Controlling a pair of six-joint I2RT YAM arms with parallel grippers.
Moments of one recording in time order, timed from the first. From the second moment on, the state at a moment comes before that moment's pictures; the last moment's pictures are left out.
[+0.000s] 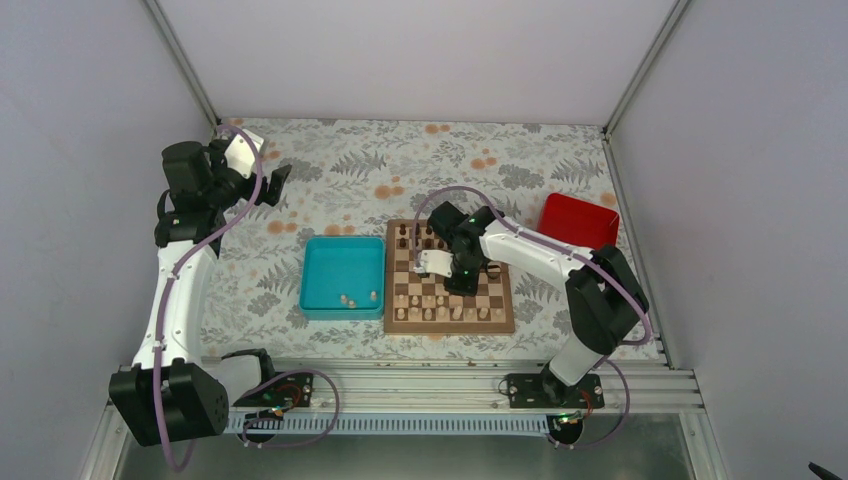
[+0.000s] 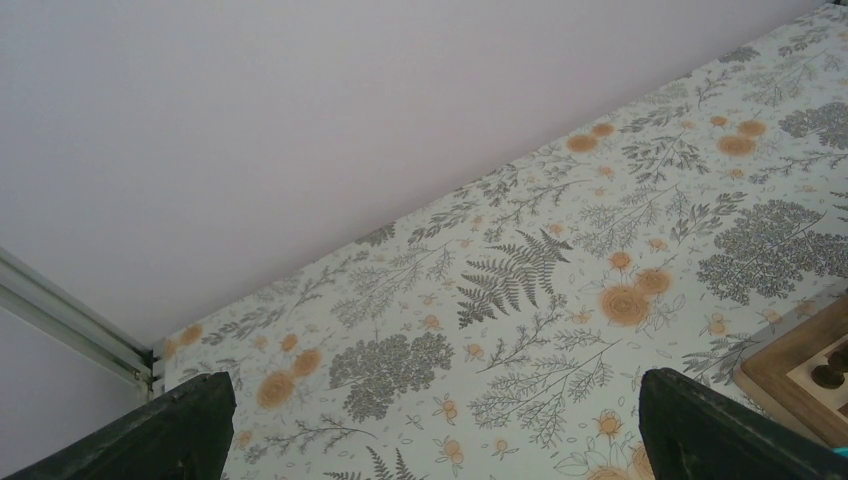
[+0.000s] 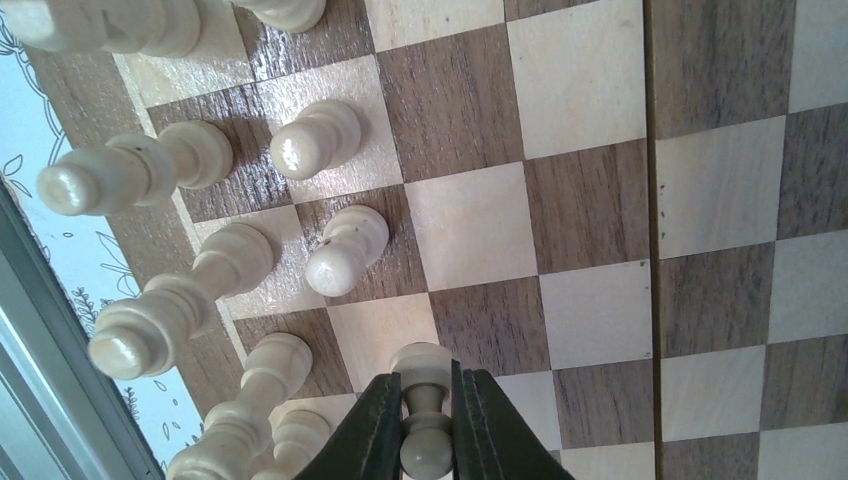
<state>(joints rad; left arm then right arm) 0.16 1.11 1.04 -0.31 0.47 0.41 0.74 1.65 1.15 -1.01 -0.10 -0.64</state>
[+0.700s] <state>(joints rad) 0.16 1.11 1.04 -0.31 0.47 0.41 0.74 1.71 1.15 -1.02 -0.10 -0.64</state>
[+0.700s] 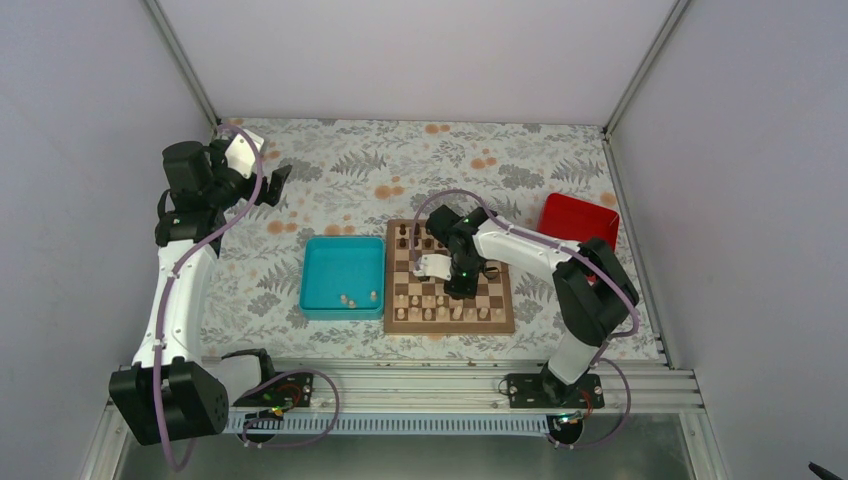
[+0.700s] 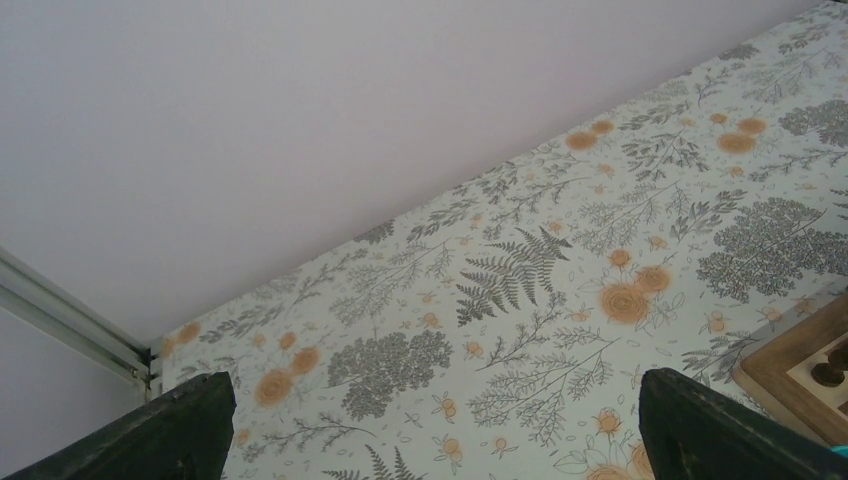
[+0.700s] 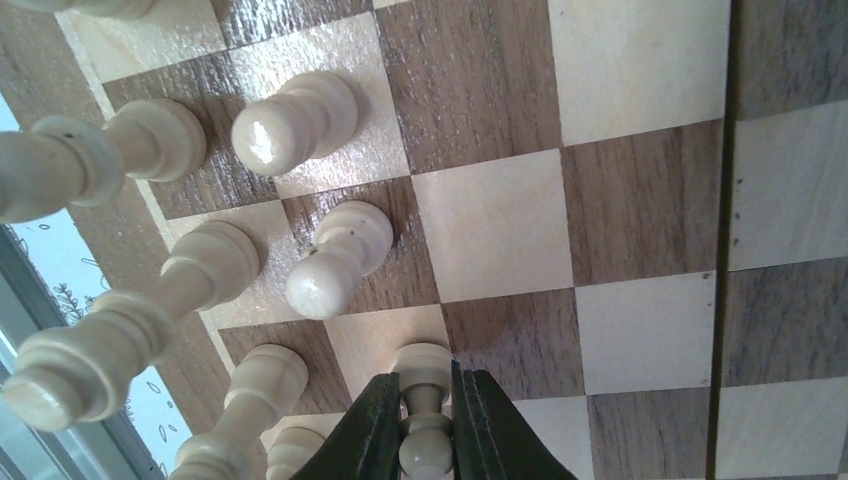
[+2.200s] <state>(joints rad) 0.16 1.12 1.04 -0.32 0.49 0.41 0.71 1.66 1.21 -1.09 -0.16 -0.65</state>
